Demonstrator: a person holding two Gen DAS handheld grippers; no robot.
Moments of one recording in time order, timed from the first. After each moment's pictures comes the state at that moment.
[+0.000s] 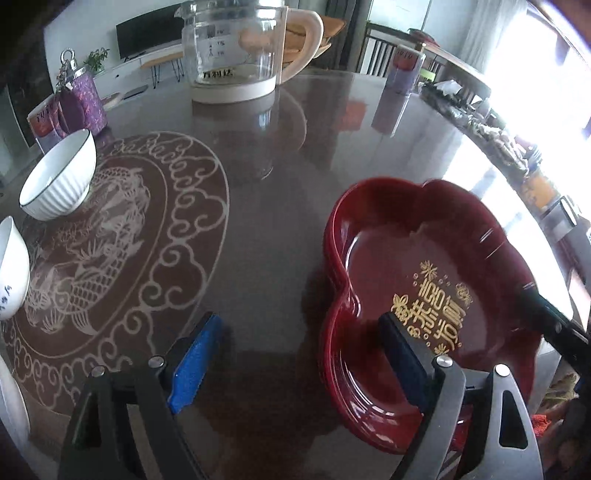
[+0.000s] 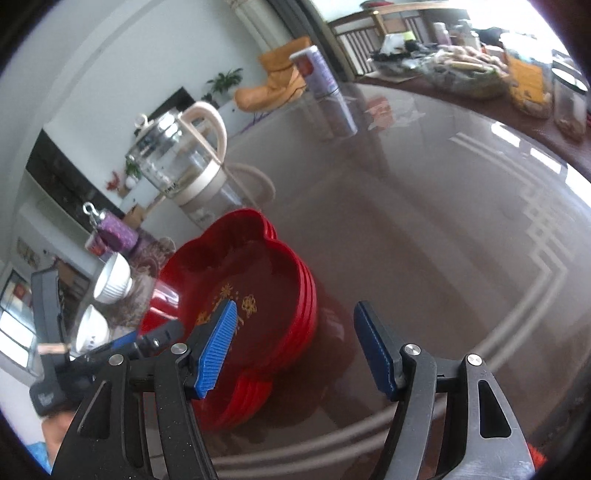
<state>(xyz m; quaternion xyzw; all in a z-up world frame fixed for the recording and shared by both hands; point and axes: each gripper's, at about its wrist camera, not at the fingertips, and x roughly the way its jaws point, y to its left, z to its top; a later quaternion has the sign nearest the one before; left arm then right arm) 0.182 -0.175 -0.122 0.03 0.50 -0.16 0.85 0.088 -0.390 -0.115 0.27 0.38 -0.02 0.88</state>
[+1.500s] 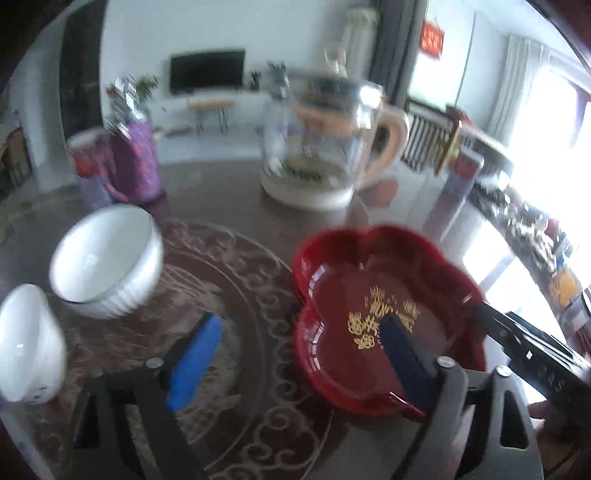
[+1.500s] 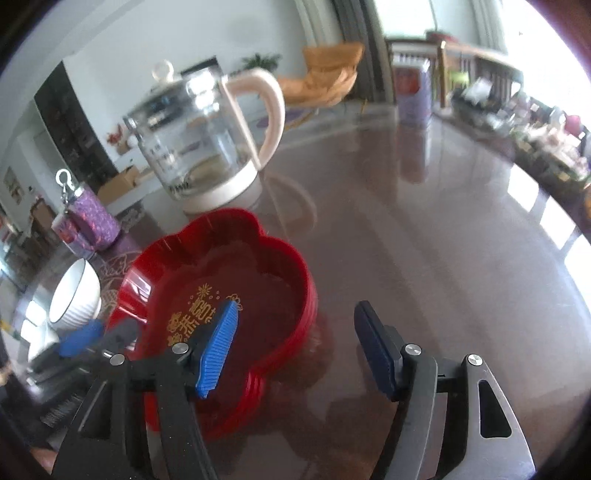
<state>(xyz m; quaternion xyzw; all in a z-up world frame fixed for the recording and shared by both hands) 0.264 -0.105 -0.078 -0.03 0.38 -0.10 0.92 0.225 -0.318 -0.091 0.13 0.37 -0.03 0.92</state>
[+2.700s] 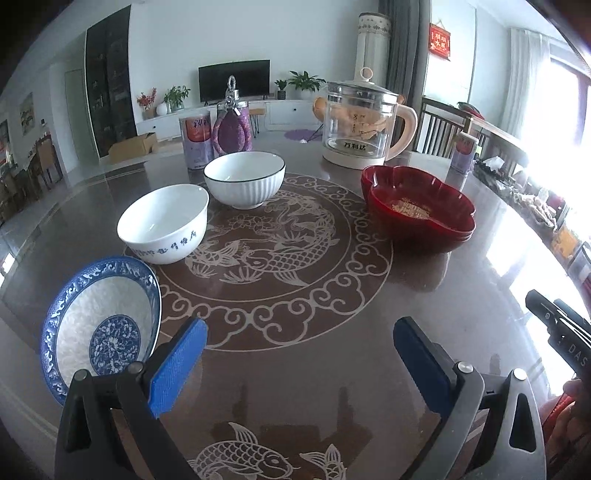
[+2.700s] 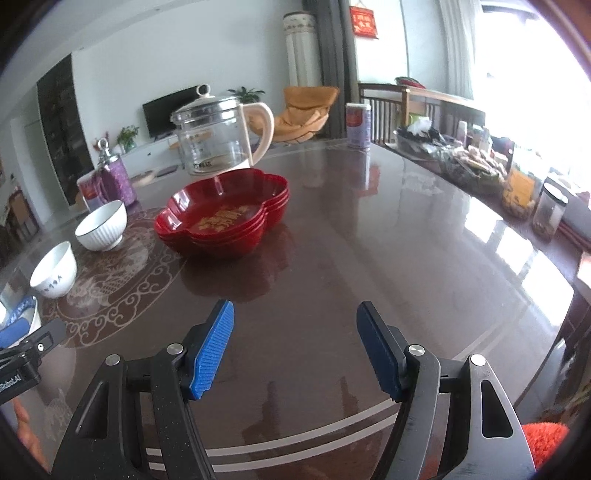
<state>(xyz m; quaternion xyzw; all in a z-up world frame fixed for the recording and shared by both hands) 0.088 -0.018 -0.083 0.00 0.38 -0.05 0.93 0.048 -0.263 -0.090 0.09 0.33 -0.09 0.94</state>
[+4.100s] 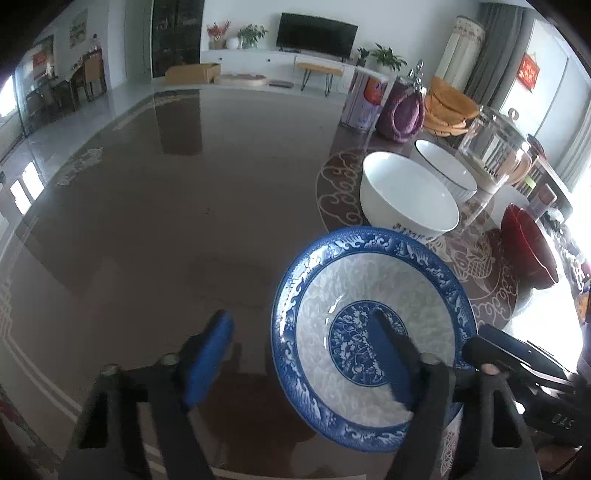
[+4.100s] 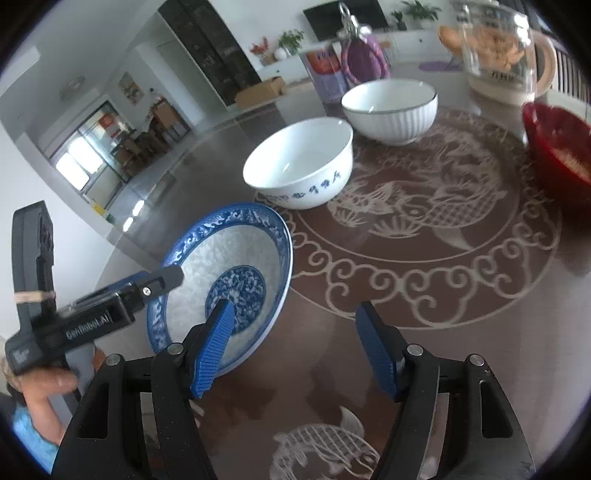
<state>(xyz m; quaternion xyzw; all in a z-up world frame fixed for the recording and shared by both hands) 0.107 0.211 -0.097 -0.11 0.46 0.03 0.88 0.131 0.001 -0.112 0.11 0.46 0.27 0.84</state>
